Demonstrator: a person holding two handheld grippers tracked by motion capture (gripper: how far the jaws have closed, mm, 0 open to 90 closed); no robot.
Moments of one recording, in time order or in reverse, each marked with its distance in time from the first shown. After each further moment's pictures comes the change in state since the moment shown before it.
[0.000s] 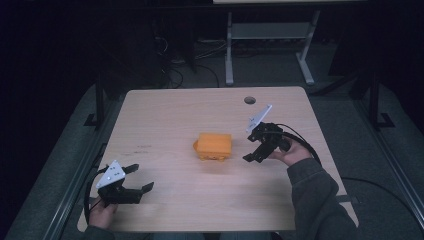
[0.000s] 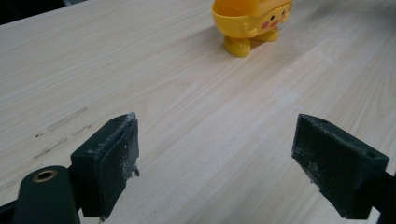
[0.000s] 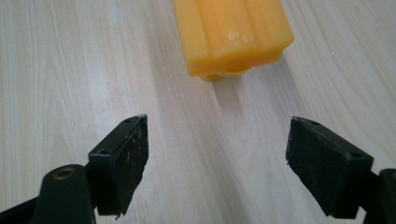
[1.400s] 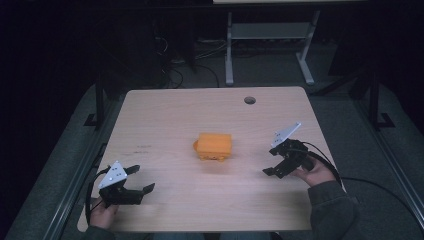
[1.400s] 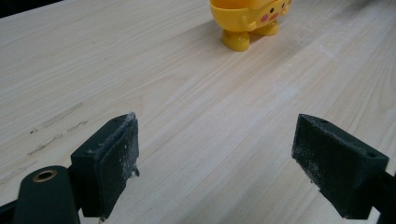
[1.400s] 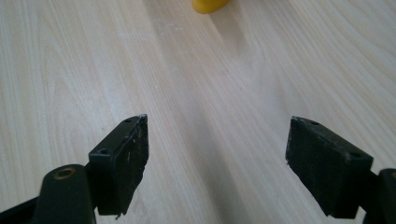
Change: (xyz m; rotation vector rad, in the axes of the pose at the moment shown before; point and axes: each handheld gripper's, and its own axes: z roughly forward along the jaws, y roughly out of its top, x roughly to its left) left arm -0.002 -0.001 0.003 0.012 0.001 0.000; right arm 0.021 -0.074 -0.017 -0.023 -0.056 0.128
